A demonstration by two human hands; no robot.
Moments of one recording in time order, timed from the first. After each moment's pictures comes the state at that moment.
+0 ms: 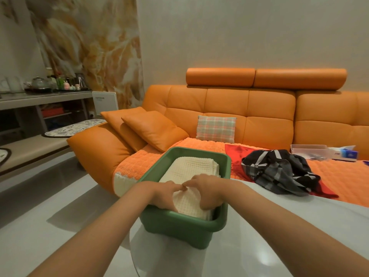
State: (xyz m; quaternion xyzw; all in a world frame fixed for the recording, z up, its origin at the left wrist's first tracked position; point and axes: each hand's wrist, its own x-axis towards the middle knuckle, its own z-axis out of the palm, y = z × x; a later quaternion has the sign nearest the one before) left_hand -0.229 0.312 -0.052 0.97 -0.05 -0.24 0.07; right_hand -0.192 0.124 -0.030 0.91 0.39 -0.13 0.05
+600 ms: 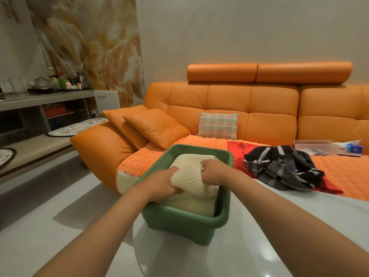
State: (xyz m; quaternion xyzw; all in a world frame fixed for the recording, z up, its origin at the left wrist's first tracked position) left_hand -0.241 0.318 -0.055 0.97 -0.04 0.01 0.22; right_hand -0.155 0.127 -0.033 0.96 0.24 -0.09 -0.16
